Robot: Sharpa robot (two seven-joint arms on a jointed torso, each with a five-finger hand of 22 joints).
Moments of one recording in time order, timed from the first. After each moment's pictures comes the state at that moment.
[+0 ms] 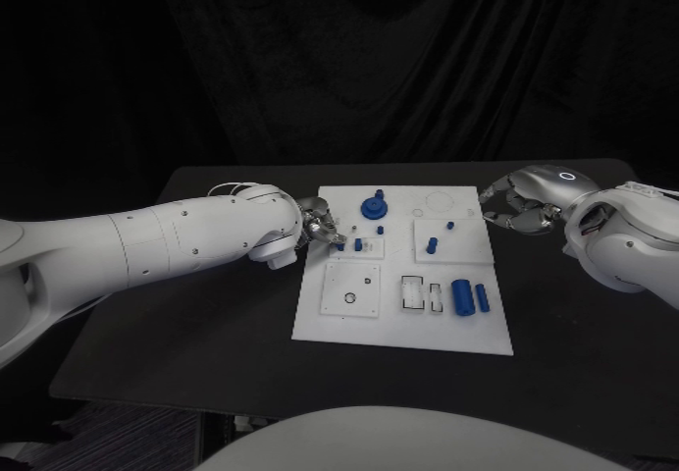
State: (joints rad) left arm 1.25 -0.62 -0.21 1.25 -0.94 -0.06 -0.36; left_hand 1.17 -0.03 0.47 0.17 0.36 0.96 0.05 0.21 1.25 1.46 -0.02 1.56 1.31 1.47 -0.07 1.57 1.31 0.02 1.47 0.04 1.43 1.31; right arm 1.36 -0.95 -0.25 1.52 -1.60 -0.33 -0.16; right_hand 1.35 -0.07 0.33 0.19 0.29 0.81 0.08 0.11 0.22 1.47 -0.02 1.56 1.31 1.47 -0.08 1.47 1.31 0.05 1.45 0.04 1.27 1.31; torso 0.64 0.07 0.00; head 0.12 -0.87
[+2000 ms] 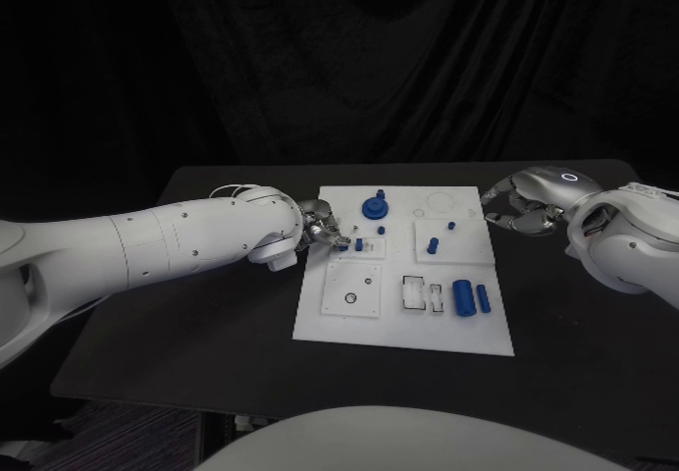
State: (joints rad) left arm 1.24 -0.63 -0.21 1.26 -0.94 -0.05 -0.33; left_hand 1.18 -0.04 0.38 0.21 0.51 0.97 0.05 0.19 1.21 1.46 -0.02 1.55 1.31 1.47 -0.07 1.57 1.31 0.02 1.47 0.04 1.43 1.31; right arm 1.36 -0.95 -0.25 1.52 -1.60 -0.32 -0.16; right_hand 1.35 -0.07 0.34 0.19 0.29 0.81 0.08 0.11 0.22 1.47 -0.02 1.56 1.31 1.47 -0.08 1.47 1.31 0.05 1.45 0.05 1.27 1.31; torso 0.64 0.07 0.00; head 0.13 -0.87
